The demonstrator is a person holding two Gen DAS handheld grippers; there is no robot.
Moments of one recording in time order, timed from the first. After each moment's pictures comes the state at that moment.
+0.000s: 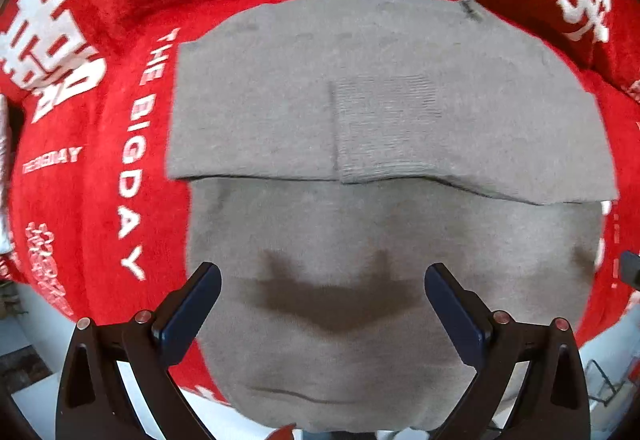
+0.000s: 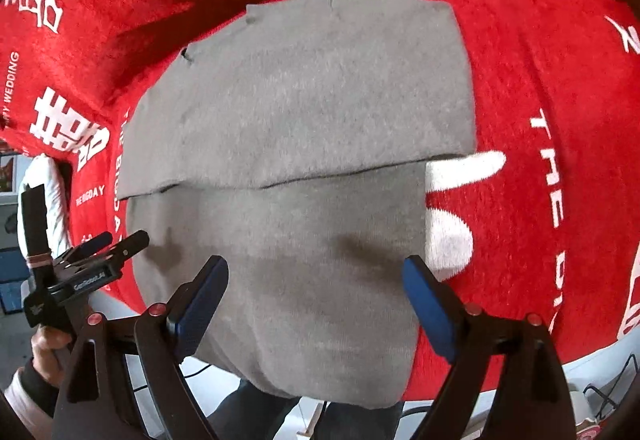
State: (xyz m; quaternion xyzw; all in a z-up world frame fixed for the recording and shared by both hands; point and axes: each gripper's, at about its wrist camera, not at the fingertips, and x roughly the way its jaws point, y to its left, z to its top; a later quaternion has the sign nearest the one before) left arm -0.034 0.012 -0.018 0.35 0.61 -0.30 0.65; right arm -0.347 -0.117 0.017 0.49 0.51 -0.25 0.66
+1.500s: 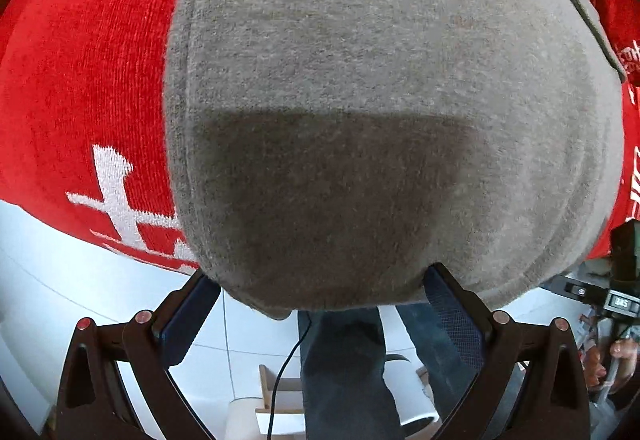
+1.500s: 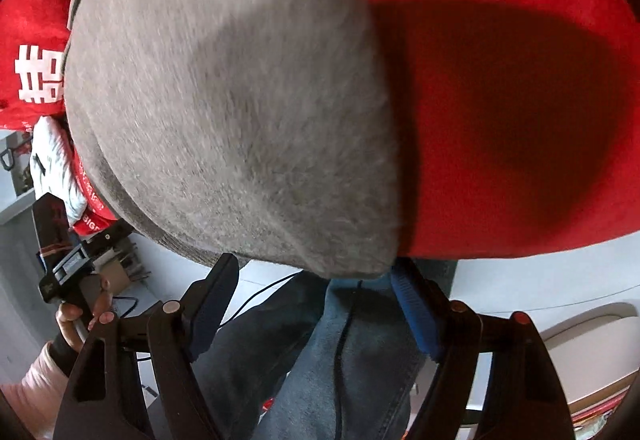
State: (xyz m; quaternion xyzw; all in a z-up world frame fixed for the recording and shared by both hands) left arm -0.105 0.193 -0.108 0.25 0.73 -0.31 0.56; right arm -0.452 0.048 -0.140 0.62 0.54 -0.14 0.55
